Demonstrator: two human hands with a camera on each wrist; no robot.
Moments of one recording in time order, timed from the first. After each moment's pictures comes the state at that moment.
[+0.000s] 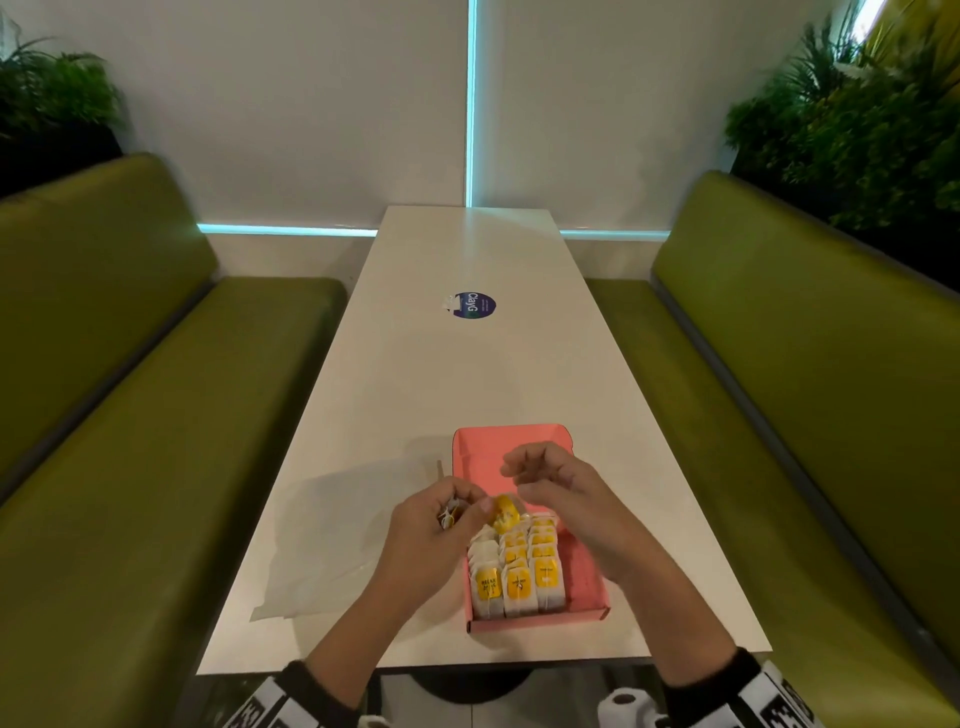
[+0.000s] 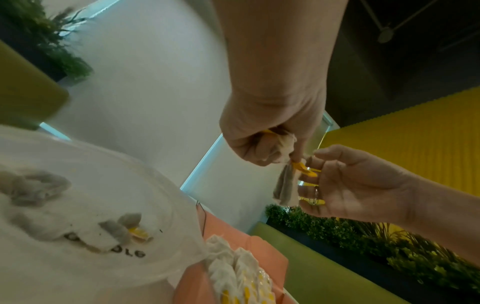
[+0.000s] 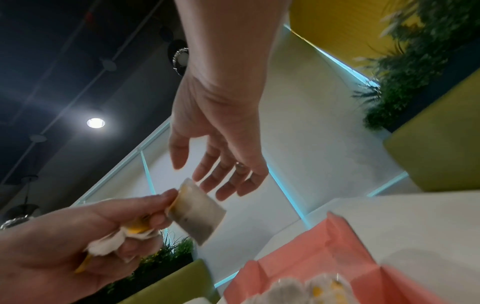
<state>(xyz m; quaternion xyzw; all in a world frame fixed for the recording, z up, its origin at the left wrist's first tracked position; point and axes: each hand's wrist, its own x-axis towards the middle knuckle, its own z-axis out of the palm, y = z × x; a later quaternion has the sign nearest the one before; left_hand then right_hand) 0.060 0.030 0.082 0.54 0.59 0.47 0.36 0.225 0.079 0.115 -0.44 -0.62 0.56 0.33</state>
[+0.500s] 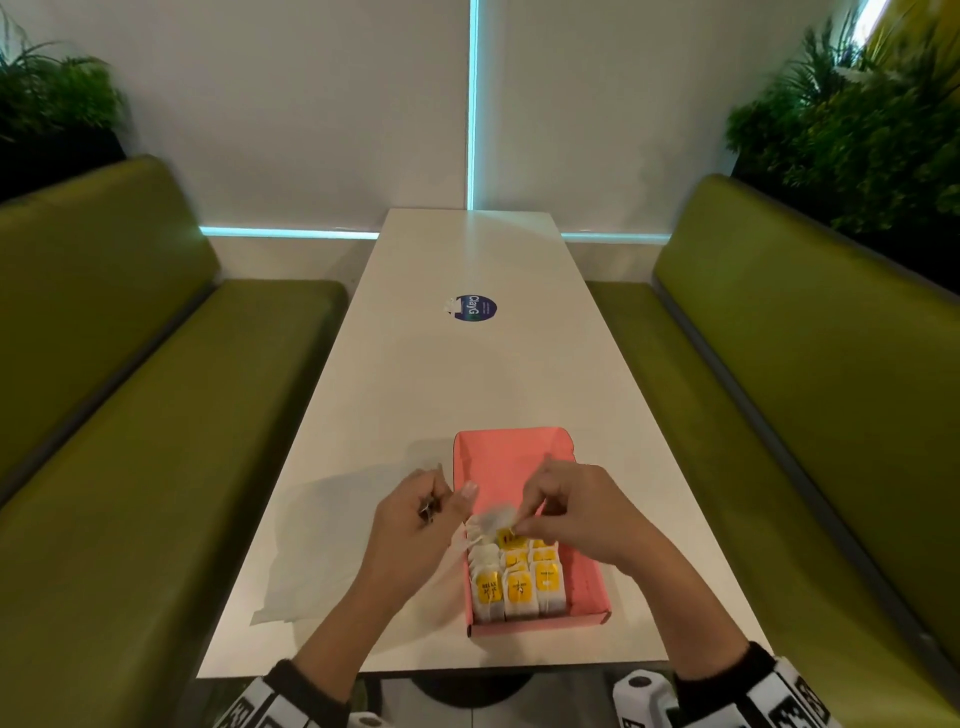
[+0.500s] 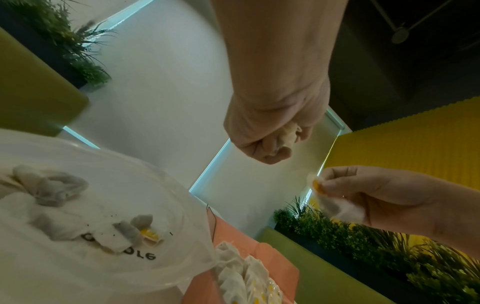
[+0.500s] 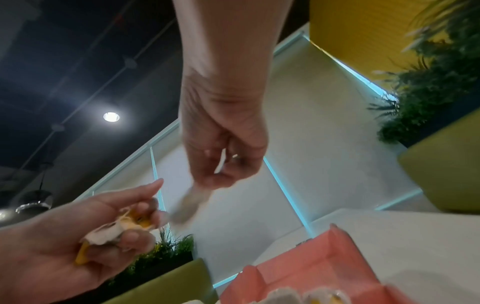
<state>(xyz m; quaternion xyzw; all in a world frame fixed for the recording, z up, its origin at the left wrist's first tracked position) 0.048 0.032 0.082 0.53 0.58 0.52 0.33 0.232 0.085 0.118 -0.45 -0.78 0.37 0.21</state>
